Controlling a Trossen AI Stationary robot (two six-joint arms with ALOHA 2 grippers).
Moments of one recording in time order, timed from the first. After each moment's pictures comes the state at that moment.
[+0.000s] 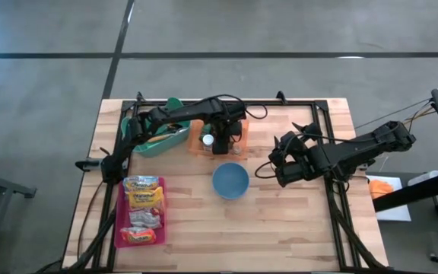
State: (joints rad) left arm 0.33 2.26 2.01 -1.17 0.04 0.35; right arm 0.29 1.32 1.09 -1.28 1.18 1.01
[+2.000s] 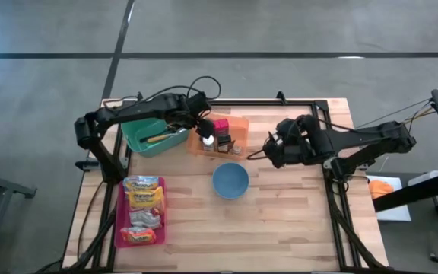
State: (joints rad) left arm 0.39 1.70 1.44 -0.95 -0.18 -0.59; right arm 0.15 1.32 1.25 -1.19 0.97 0.90
